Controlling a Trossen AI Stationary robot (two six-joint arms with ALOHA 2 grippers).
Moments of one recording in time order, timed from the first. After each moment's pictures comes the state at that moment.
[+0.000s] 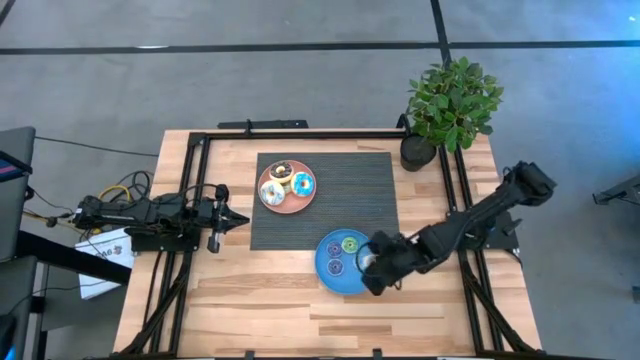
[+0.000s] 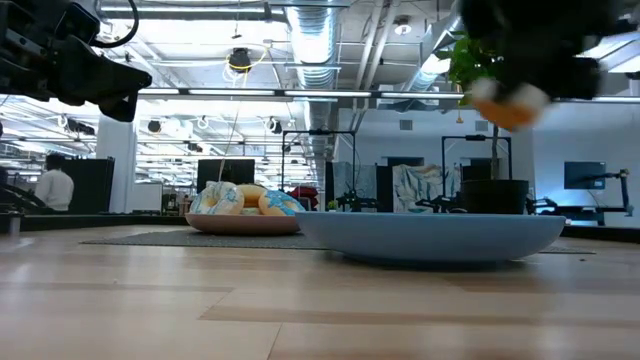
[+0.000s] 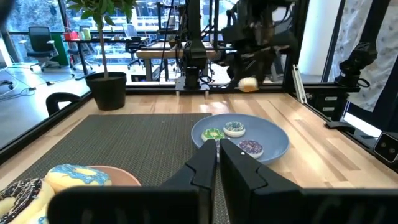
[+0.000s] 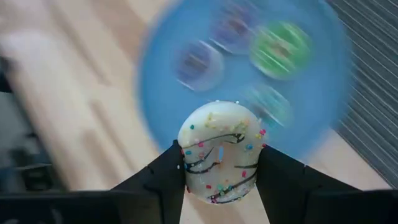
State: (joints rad) left arm -0.09 0.01 0.03 -0.03 -0.05 0.00; right arm 0.51 1.51 1.05 -0.66 0.24 1.16
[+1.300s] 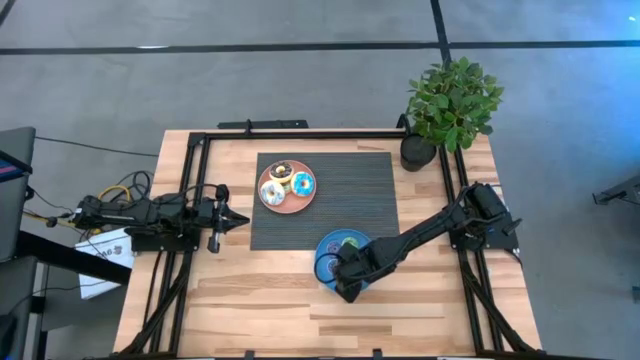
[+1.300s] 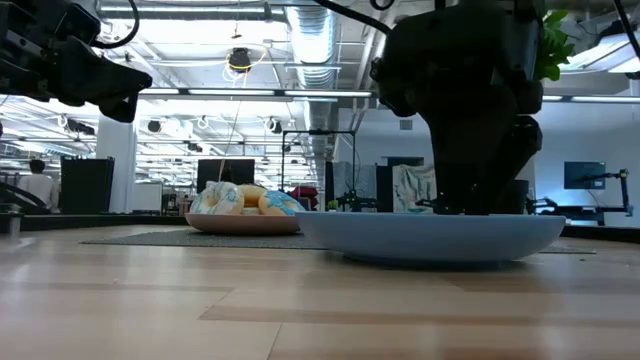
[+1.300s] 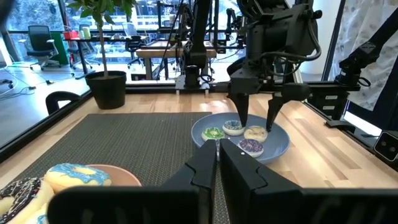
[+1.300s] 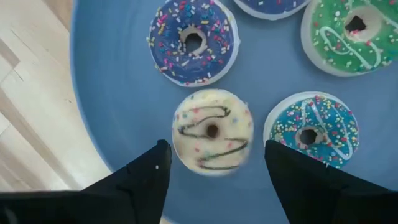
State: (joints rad) left arm -0.09 0.02 0.03 -0.03 -0.05 0.00; right arm 0.41 1.94 1.33 -0.76 0.05 1.04
